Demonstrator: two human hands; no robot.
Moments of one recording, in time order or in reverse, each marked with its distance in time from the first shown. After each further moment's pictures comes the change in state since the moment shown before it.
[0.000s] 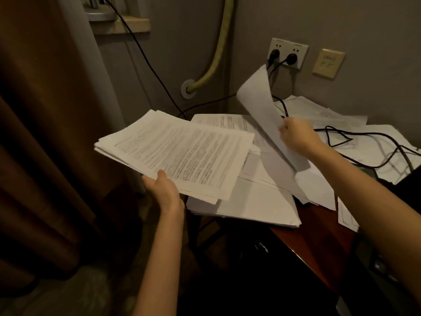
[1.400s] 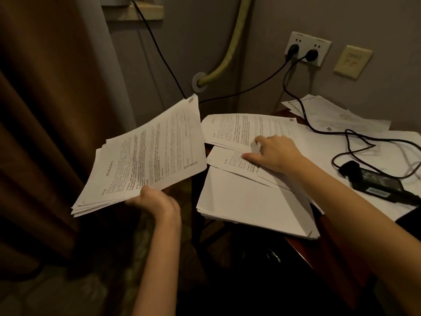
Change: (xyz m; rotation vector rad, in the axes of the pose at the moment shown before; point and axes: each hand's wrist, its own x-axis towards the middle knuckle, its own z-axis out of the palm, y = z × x) left_hand 0.024 -0.005 -0.020 -0.321 0.315 0.051; right_hand 0.010 -0.045 0.065 -0.365 -0.148 -0.287
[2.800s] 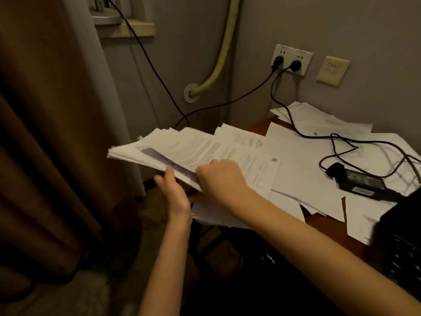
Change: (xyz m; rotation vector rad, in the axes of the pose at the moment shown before) left_hand -0.037 0.006 0.014 0.357 -0.432 -0.180; right_hand -0.077 -0.133 -0.062 0.006 0.172 -0.280
